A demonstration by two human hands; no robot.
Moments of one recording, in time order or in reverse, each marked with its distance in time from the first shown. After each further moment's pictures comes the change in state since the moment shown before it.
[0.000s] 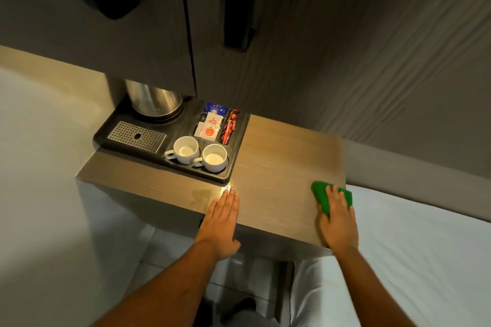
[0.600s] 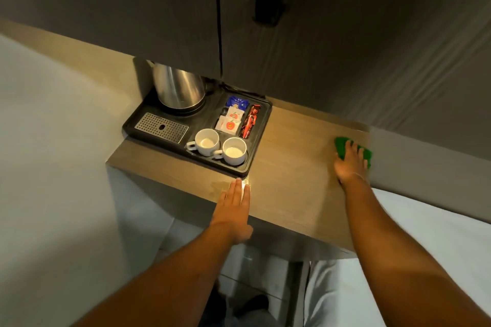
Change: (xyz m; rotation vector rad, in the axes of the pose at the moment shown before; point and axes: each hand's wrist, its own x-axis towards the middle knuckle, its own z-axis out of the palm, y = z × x) left_hand -0.001 -0.001 -0.027 0.048 -0.134 -0.148; right_hand 0.108 -0.058 -0.016 -0.130 -0.068 0.136
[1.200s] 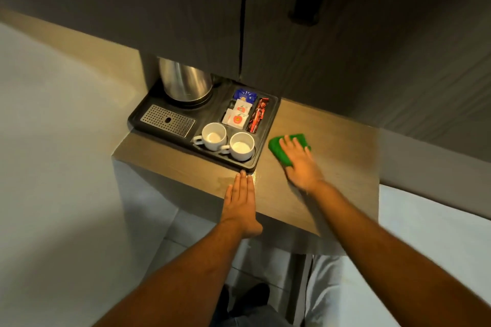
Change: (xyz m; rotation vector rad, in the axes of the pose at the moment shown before) left_hand 0.007 0.007 0.002 -0.112 0.032 -0.066; right_hand -0.091 -0.110 0.007 -0.253 -0.275 -0.484
